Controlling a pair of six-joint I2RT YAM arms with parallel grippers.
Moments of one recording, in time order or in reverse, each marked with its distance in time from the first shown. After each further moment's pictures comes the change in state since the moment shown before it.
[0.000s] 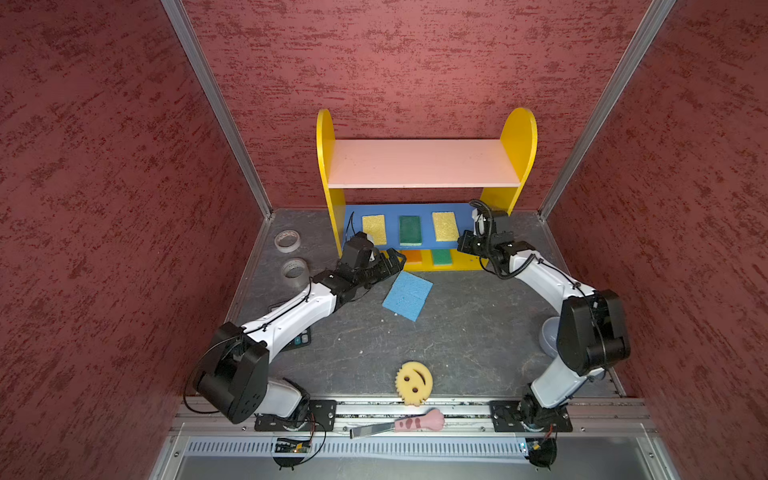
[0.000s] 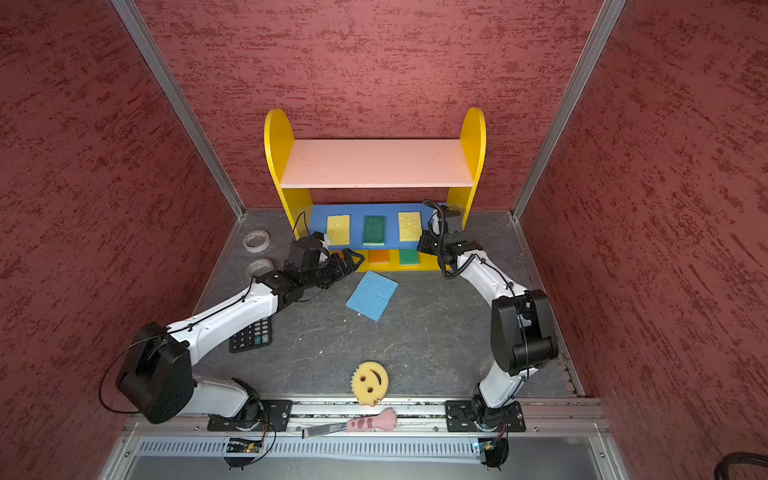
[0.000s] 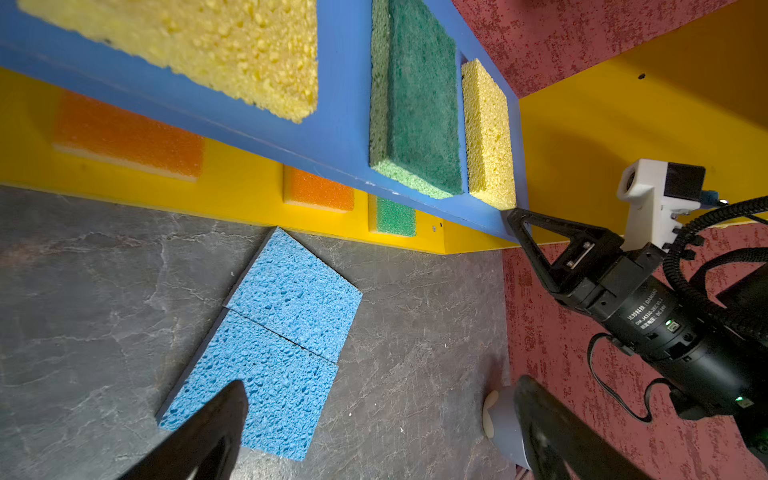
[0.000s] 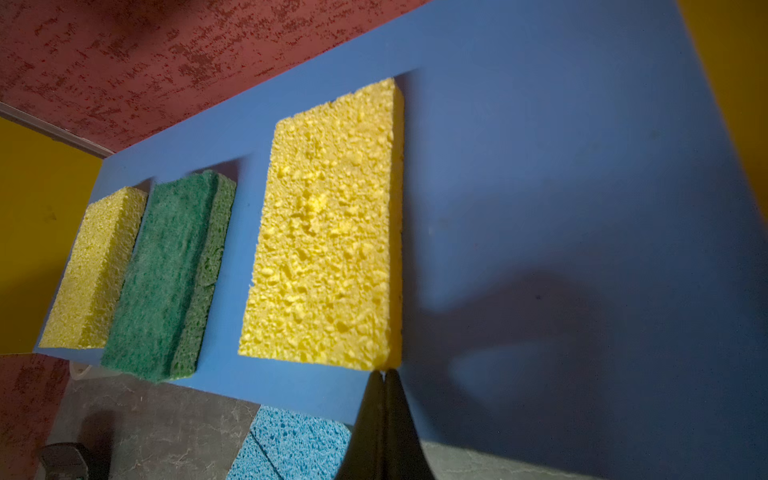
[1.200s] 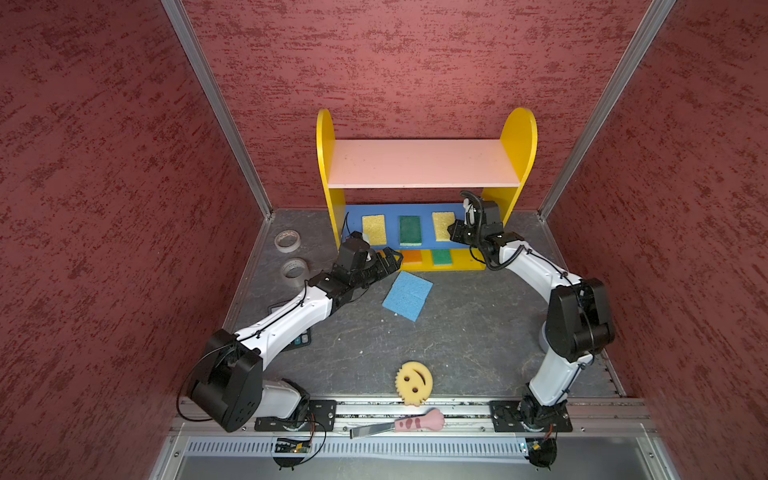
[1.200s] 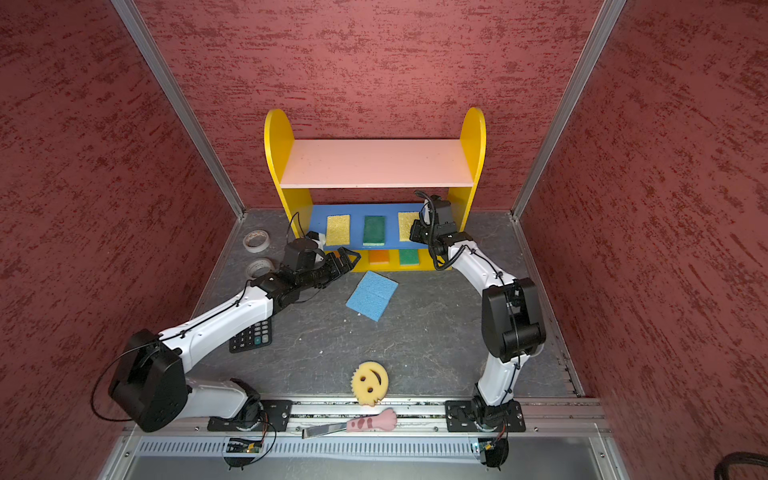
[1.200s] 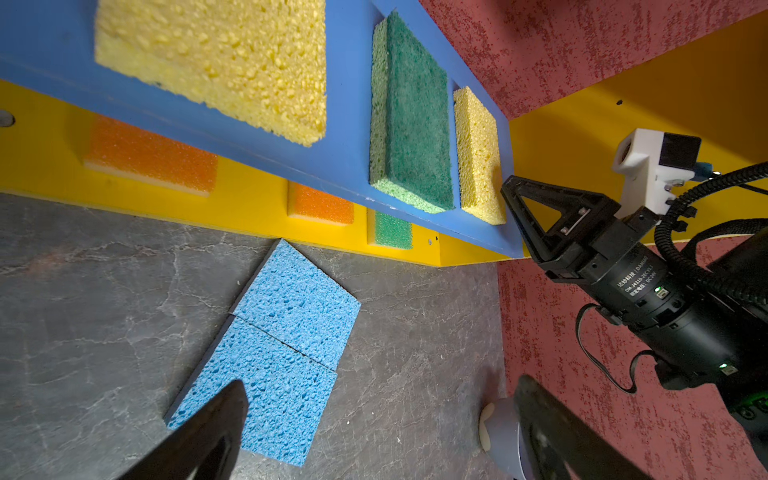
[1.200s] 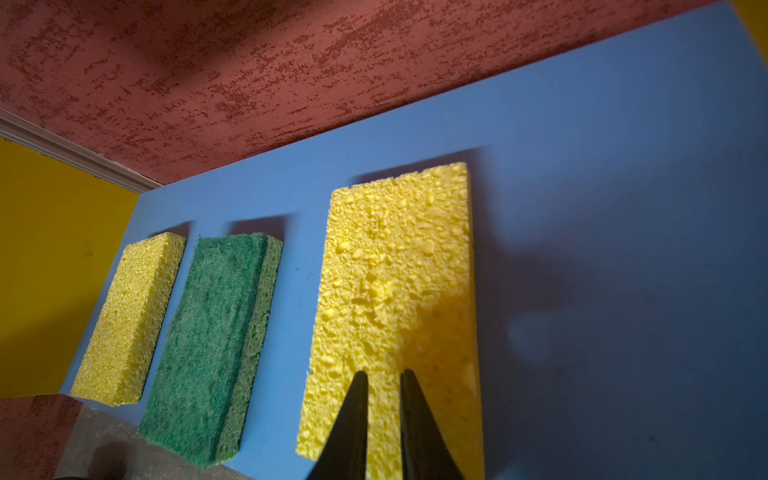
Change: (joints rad) left arm 0.007 -0.047 -0.026 0.014 -0.028 -0.011; right arm 0.047 0.121 0.166 0.032 0.038 0.011
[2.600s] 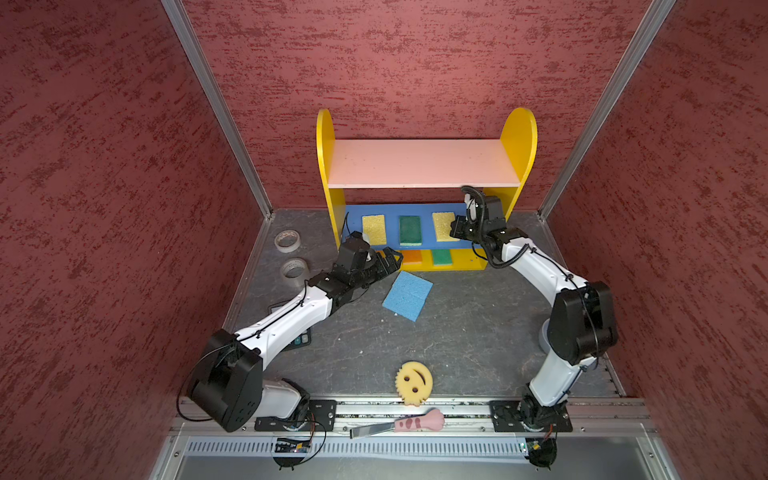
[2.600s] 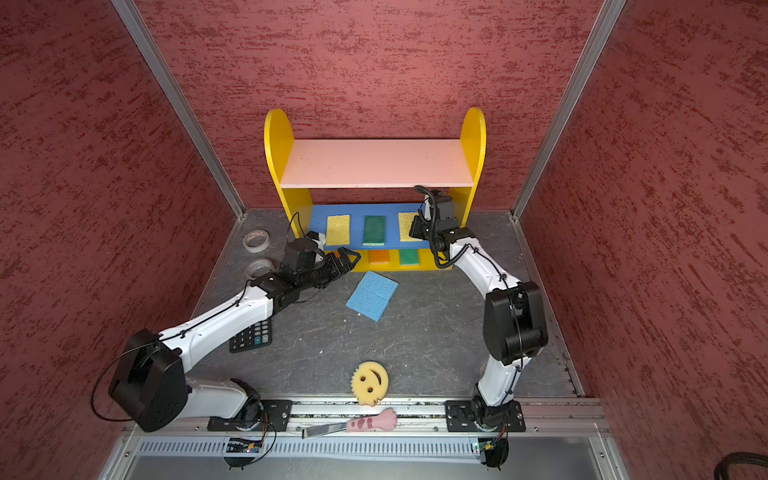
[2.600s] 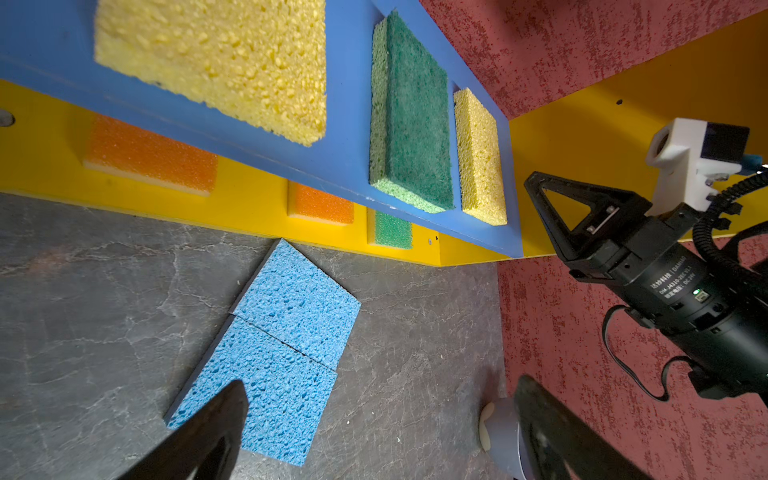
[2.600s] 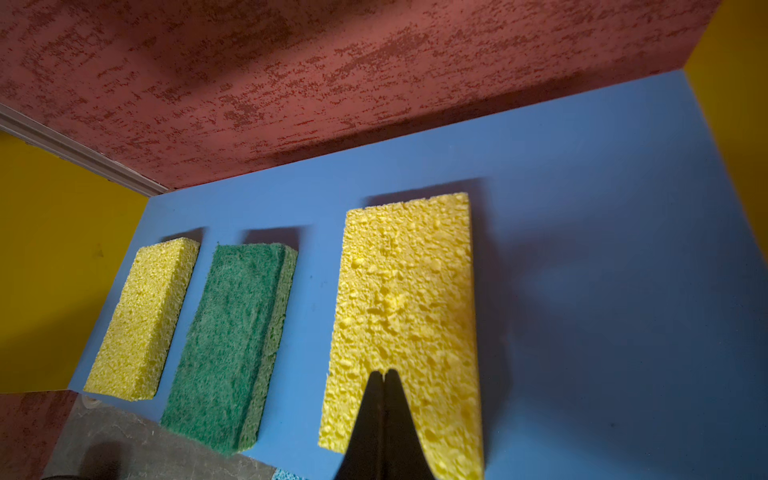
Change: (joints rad) left arm 0.000 0.000 0.000 0.000 0.001 0.000; right arm 0.004 -0.005 0.063 -0.064 0.004 -0.039
